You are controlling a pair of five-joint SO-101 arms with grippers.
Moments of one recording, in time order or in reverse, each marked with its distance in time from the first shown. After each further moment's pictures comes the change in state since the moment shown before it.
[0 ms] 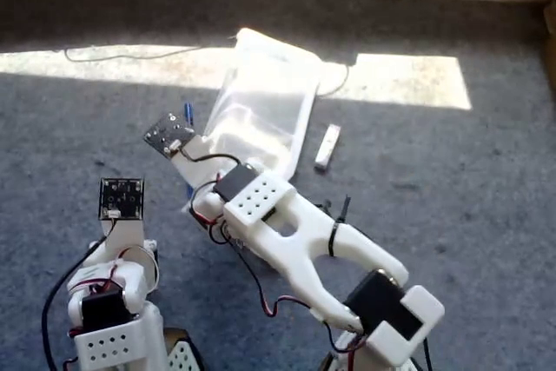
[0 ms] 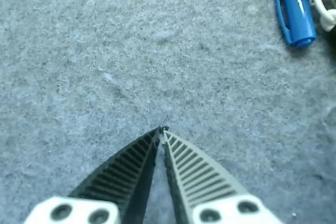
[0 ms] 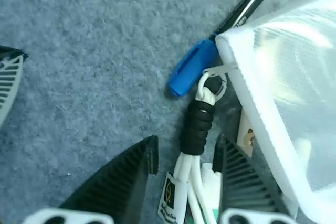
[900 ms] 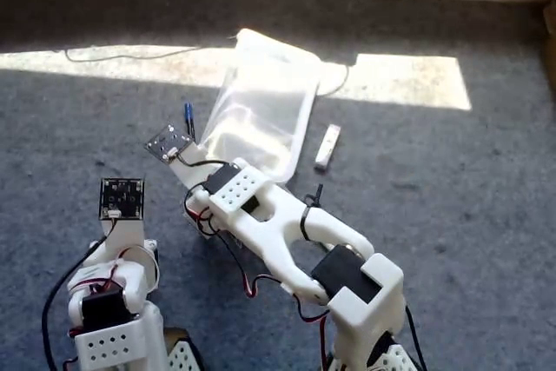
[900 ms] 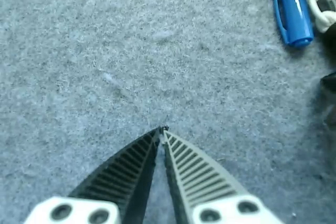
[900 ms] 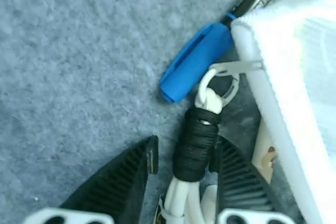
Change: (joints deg) left arm 0.0 0.0 0.0 0.0 0.0; right arm 0.7 13.2 -4.4 -2.4 0.0
